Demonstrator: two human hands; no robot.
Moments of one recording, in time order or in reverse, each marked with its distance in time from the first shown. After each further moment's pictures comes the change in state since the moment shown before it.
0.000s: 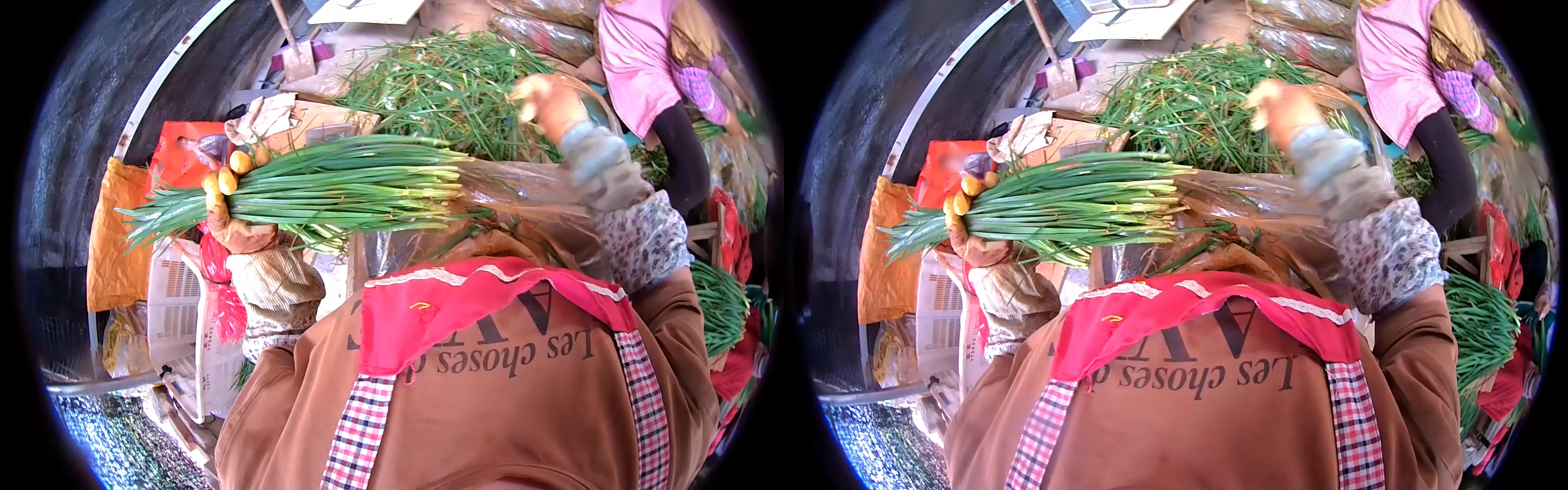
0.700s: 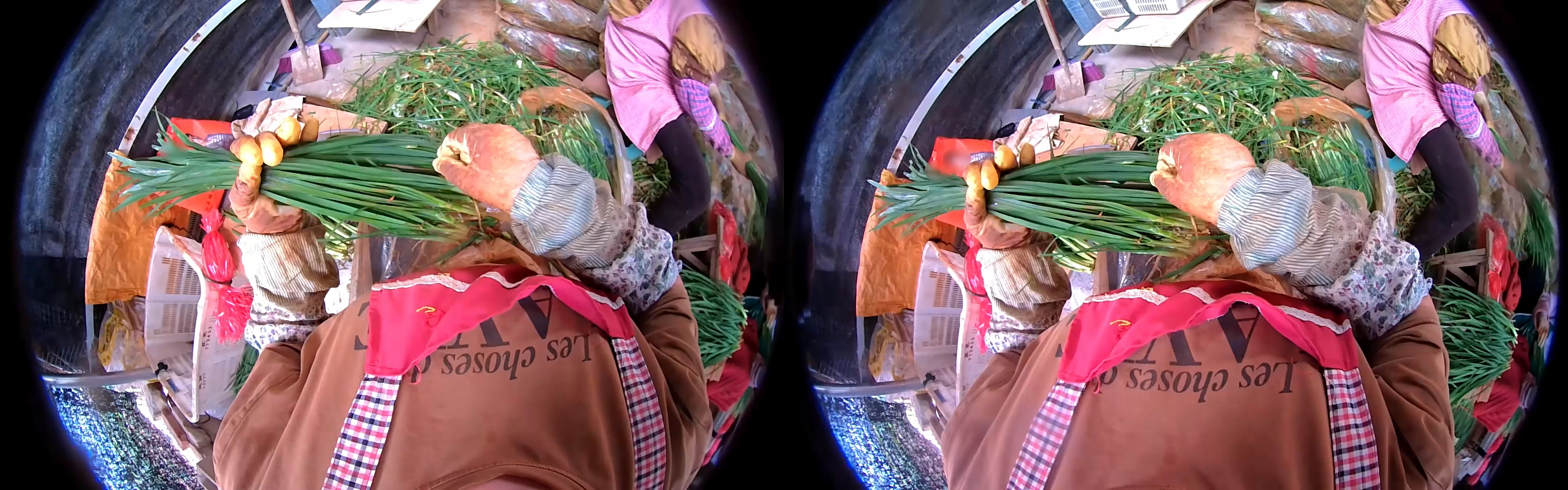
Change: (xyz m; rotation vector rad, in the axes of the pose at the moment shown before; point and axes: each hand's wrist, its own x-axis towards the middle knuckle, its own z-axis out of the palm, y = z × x) left_hand 0.029 -0.033 0.057 -0.044 -0.223 -0.053; right_hand -0.061 -0.121 0.062 -0.495 -0.302 -0.276
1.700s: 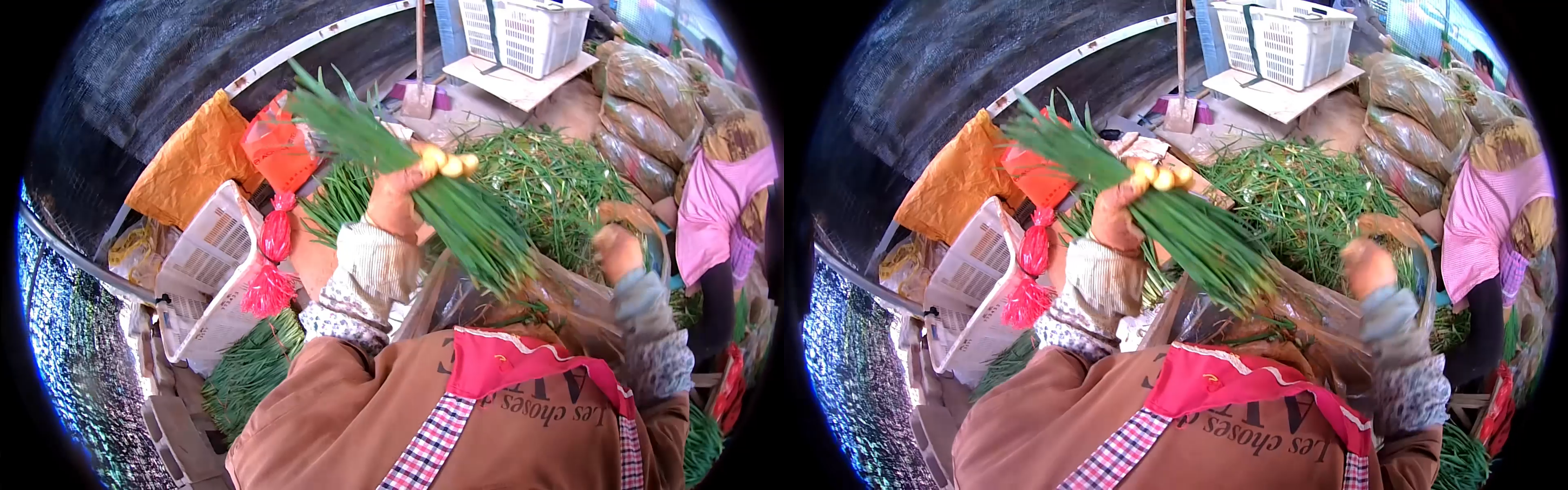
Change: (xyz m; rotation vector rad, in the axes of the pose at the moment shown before) left_hand 0.015 0.007 0.010 0.116 0.390 -0.160; right_hand 0.002 0.142 0.009 -0.034 0.120 0.074
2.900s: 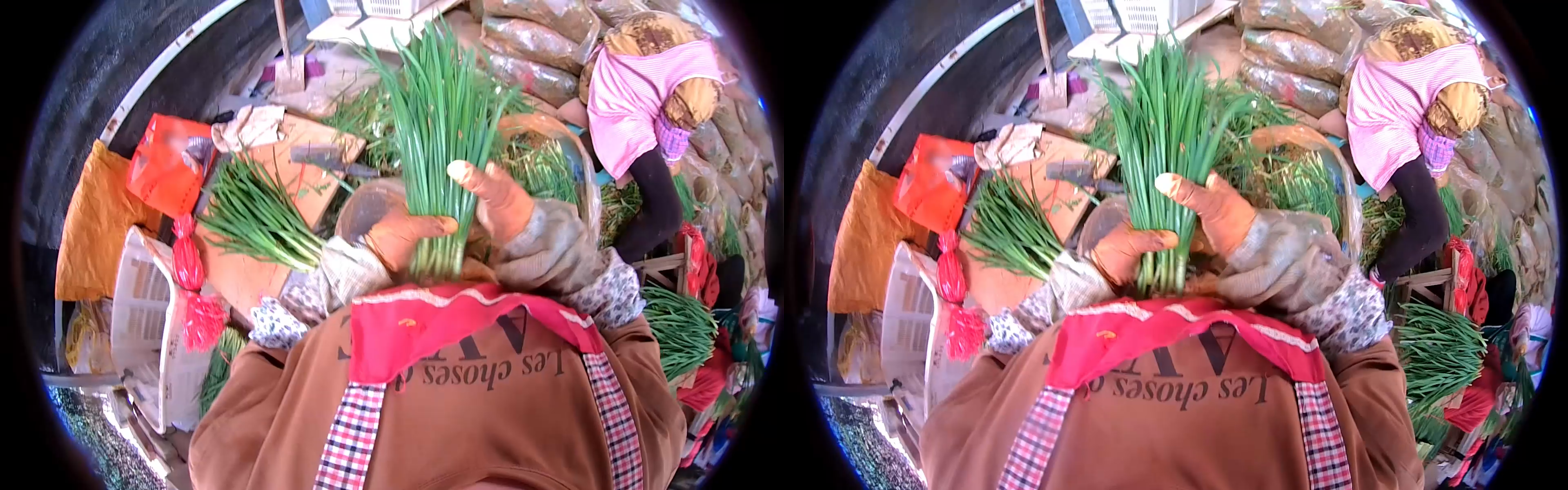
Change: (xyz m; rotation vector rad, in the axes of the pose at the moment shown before) left_hand -0.058 -0.112 0.043 -0.182 -0.231 -0.974; right_hand -0.029 -0.122 0.000 1.584 -0.184 0.093
